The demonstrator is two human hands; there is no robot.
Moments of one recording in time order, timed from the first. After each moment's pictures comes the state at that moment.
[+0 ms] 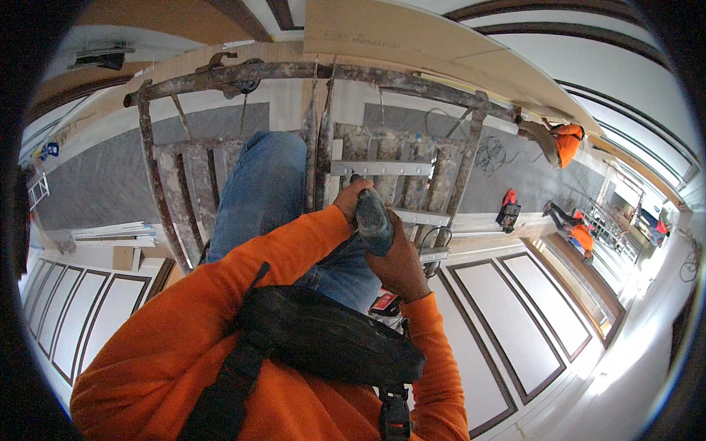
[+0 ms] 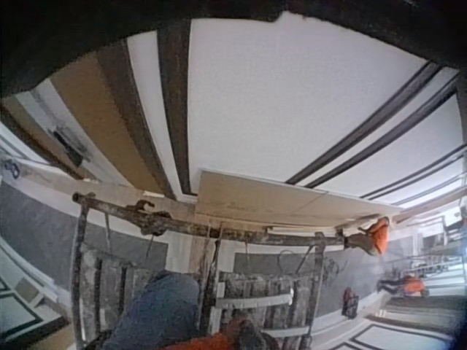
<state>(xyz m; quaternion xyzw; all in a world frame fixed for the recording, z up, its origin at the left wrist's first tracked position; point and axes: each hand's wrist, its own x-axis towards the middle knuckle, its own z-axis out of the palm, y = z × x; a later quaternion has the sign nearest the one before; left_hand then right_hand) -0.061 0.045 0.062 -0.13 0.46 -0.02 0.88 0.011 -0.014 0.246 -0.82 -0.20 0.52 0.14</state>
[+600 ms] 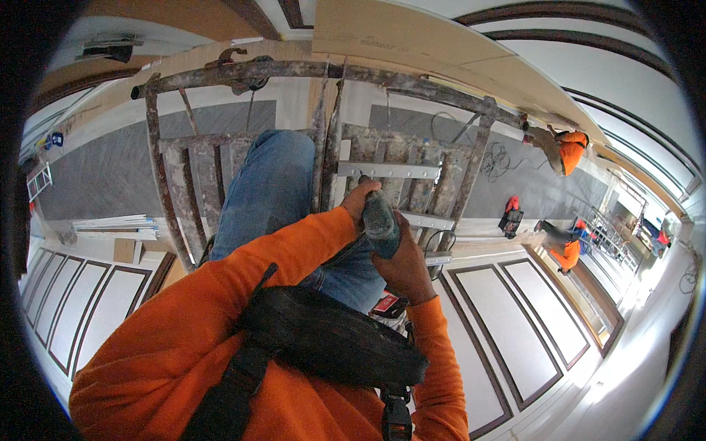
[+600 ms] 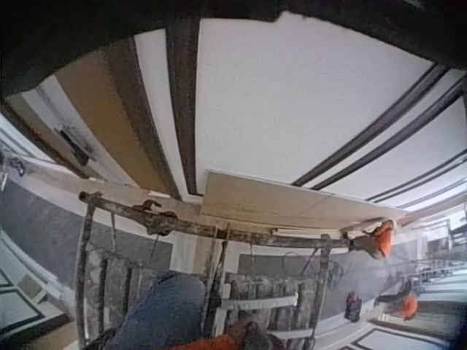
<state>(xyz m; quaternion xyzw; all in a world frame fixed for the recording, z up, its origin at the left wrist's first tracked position) -0.062 0.038 0.052 -0.14 0.46 -0.04 0.88 0.012 -0.013 0.248 -0.82 -0.21 0.52 0.13</state>
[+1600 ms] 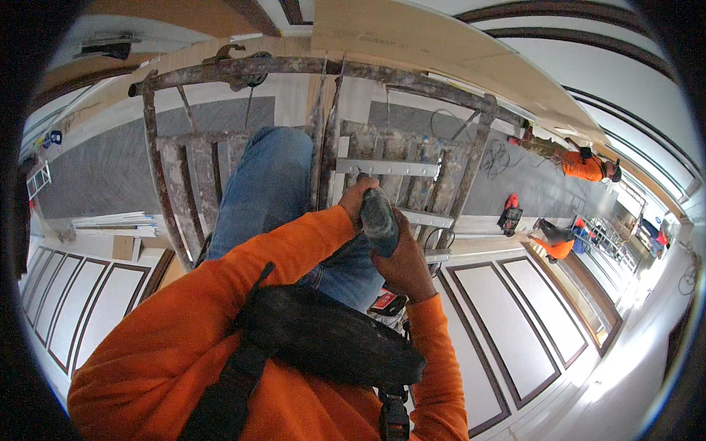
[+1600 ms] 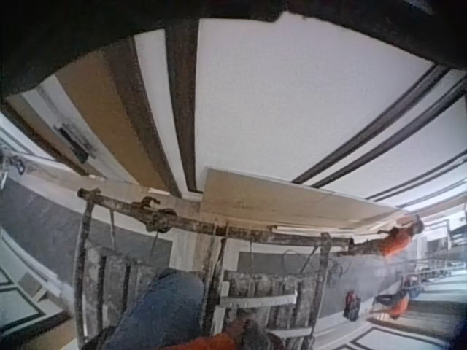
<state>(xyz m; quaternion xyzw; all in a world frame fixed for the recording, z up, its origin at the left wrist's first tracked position) -0.061 0.036 0.054 -0.16 0.47 -0.03 0.87 0.018 -0.017 0.243 -0.81 -0.23 0.52 0.12</state>
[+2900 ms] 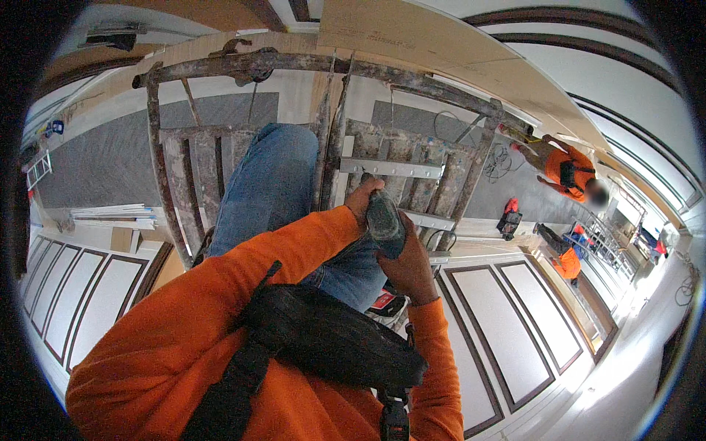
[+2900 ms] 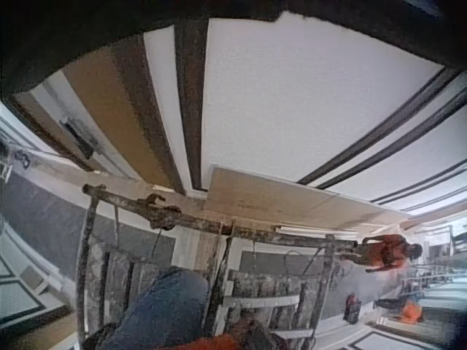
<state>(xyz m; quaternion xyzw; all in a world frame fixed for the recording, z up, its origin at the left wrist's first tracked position) -0.058 0.039 0.063 -0.15 0.47 -0.02 0.87 0.019 -0.023 0.240 -0.81 -0.23 0.52 0.14</state>
